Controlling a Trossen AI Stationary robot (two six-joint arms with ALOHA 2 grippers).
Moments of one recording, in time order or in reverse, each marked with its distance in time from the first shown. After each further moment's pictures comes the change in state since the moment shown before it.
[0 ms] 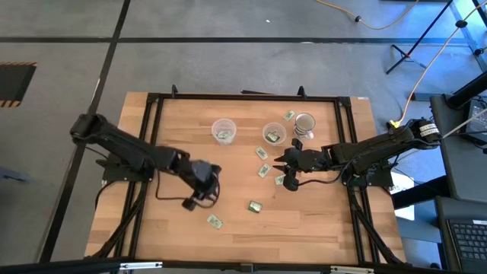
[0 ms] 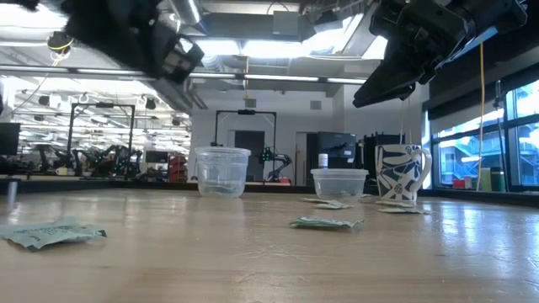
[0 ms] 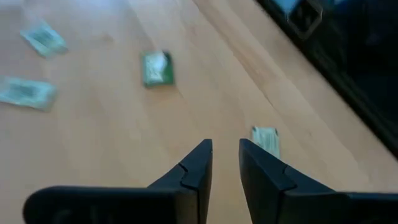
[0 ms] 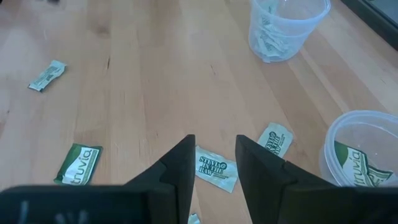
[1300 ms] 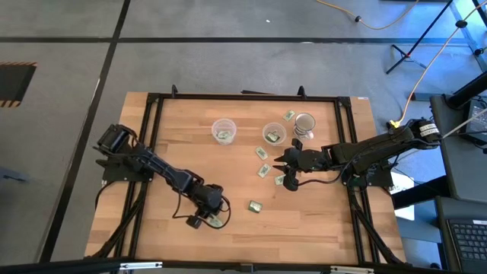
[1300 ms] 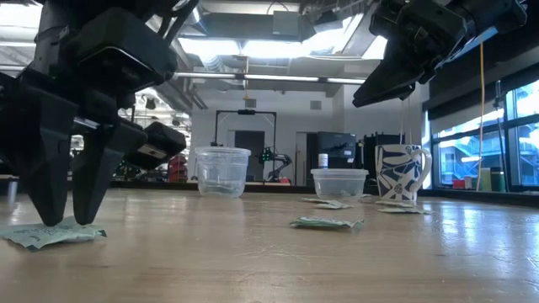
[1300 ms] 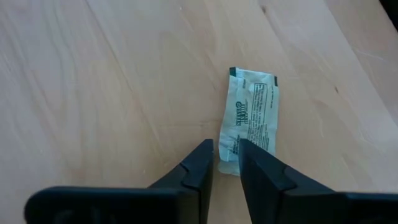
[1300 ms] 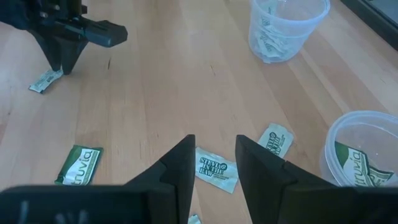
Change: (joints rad) left arm -0.155 0.404 0.003 0.142 -0.023 -0.159; right arm 0.000 0.000 0.000 0.004 0.000 0.003
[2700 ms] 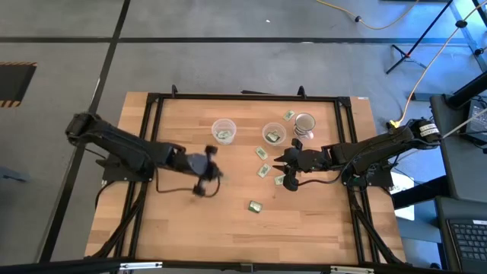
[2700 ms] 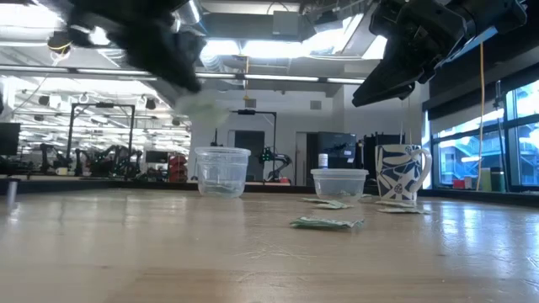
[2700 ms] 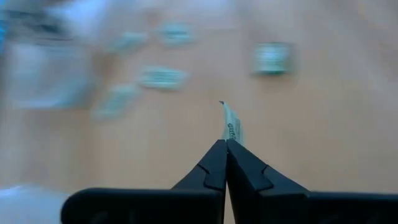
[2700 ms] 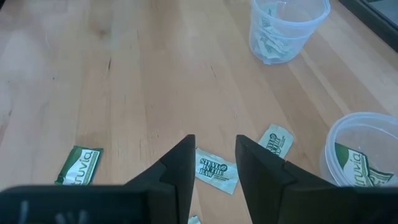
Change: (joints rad) left arm 0.185 -0.460 -0.005 -0.158 -0.386 0.215; right arm 0.000 0.000 0.000 0.005 0.000 -0.004
